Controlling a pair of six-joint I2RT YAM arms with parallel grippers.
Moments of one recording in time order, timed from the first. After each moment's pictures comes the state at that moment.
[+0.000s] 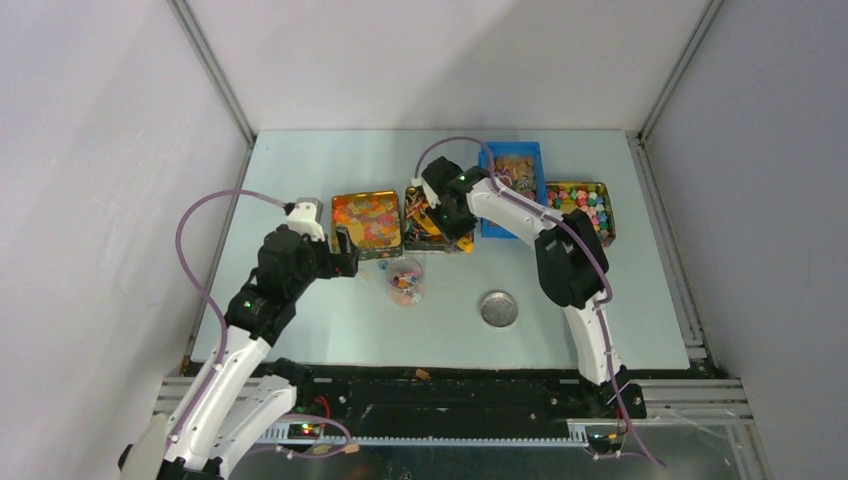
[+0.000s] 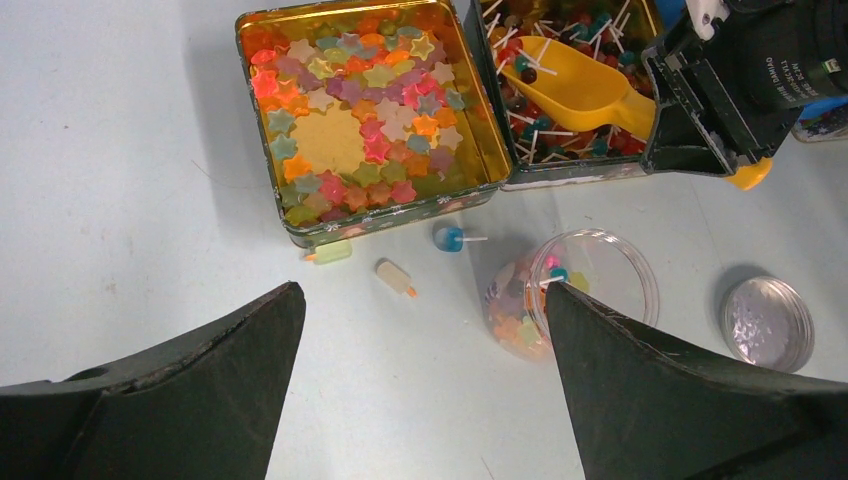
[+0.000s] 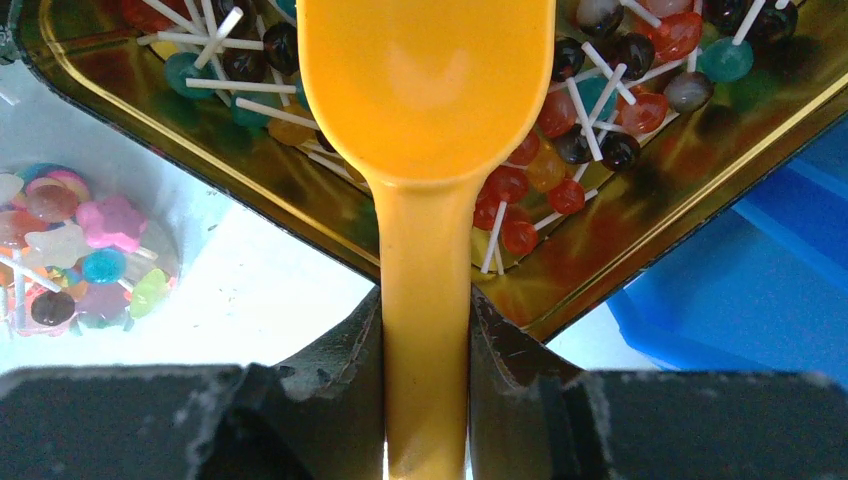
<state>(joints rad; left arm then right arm) -0.34 0.70 0.68 -0.41 -0.06 -0.22 0.68 2.18 1.84 -0.91 0.02 0.02</state>
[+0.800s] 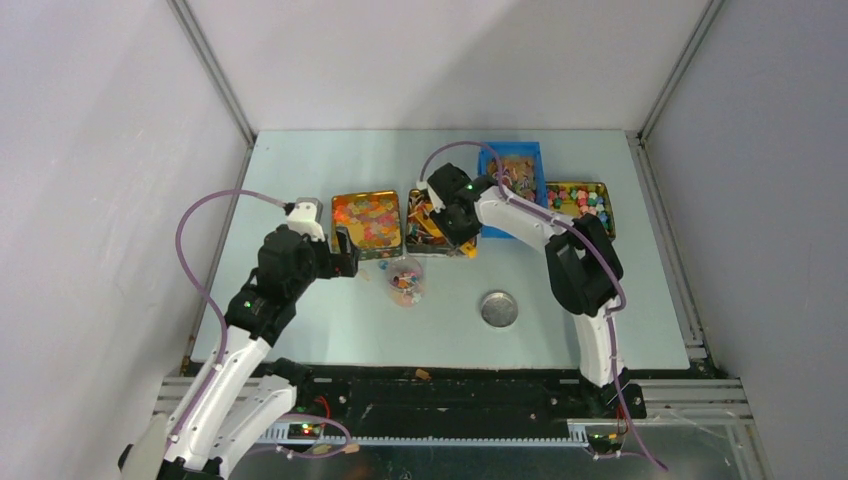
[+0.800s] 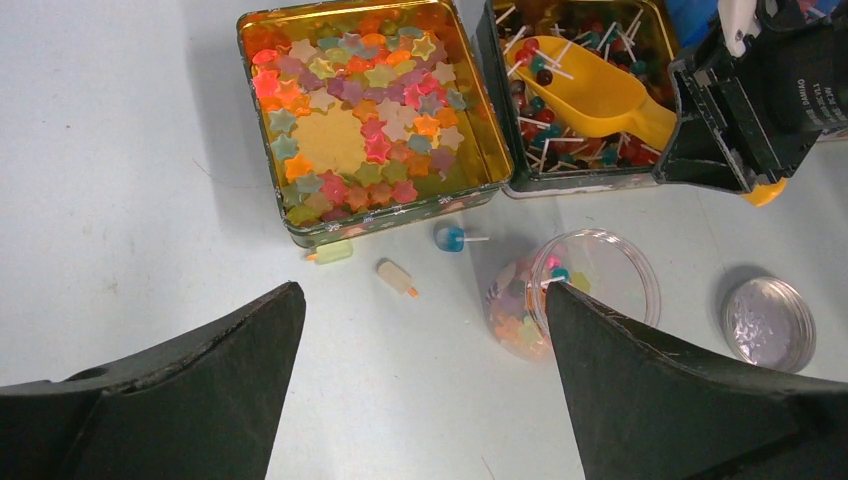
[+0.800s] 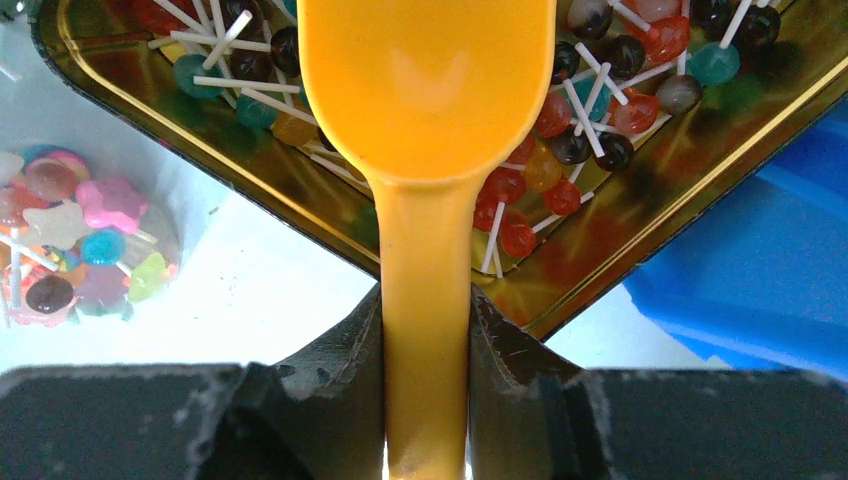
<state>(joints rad) -0.34 0.70 0.68 -0.41 -0.06 -0.22 0.68 2.08 1.68 -0.79 0.03 0.04</state>
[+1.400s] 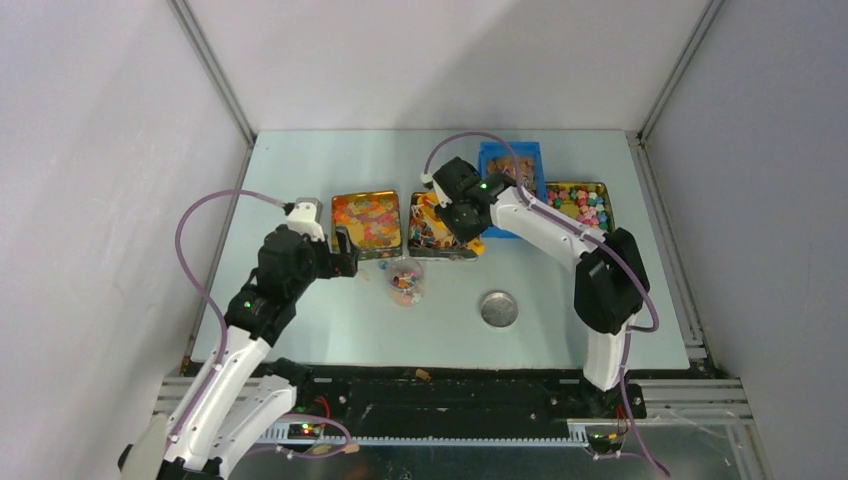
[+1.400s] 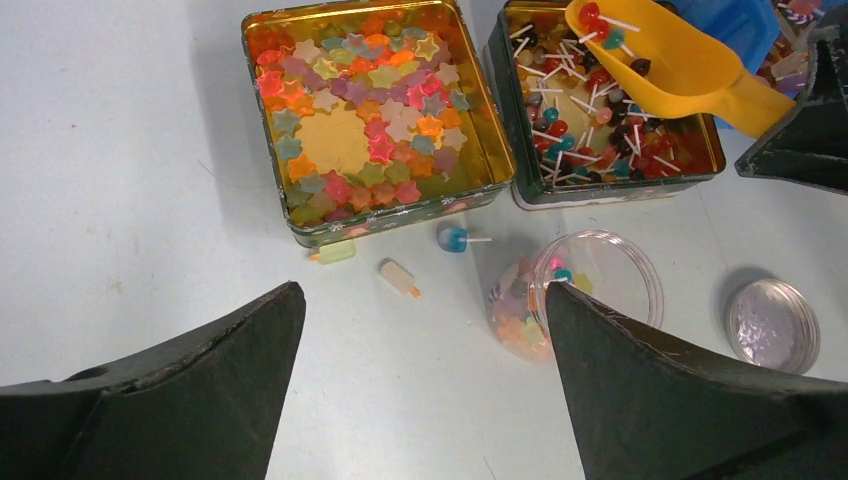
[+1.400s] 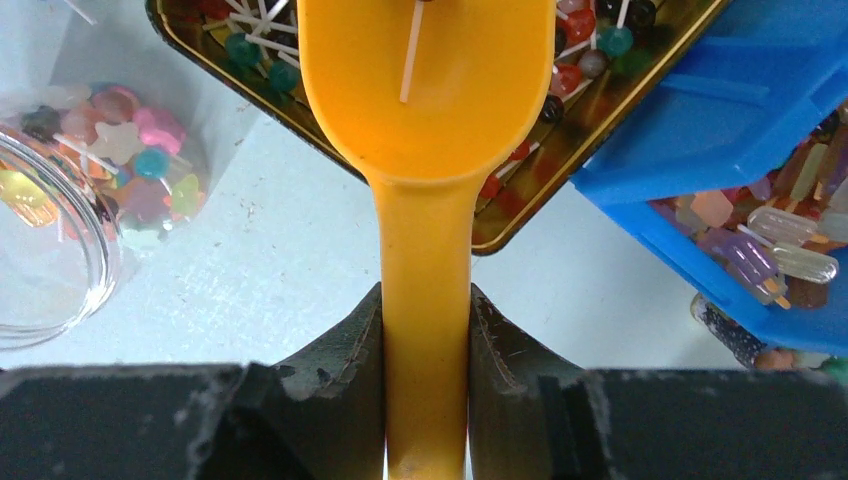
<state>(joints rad) -0.34 0.70 0.68 -0.41 -0.07 -0.22 0.71 1.90 1.63 -0.85 0.09 0.05</state>
